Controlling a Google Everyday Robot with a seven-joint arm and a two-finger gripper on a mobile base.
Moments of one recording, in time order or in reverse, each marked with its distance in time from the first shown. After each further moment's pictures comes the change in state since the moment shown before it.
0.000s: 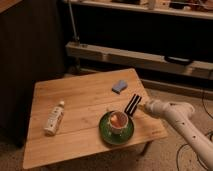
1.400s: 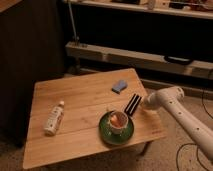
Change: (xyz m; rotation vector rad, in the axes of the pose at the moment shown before) arm 0.032 0.055 0.059 -0.314 -0.086 -0.045
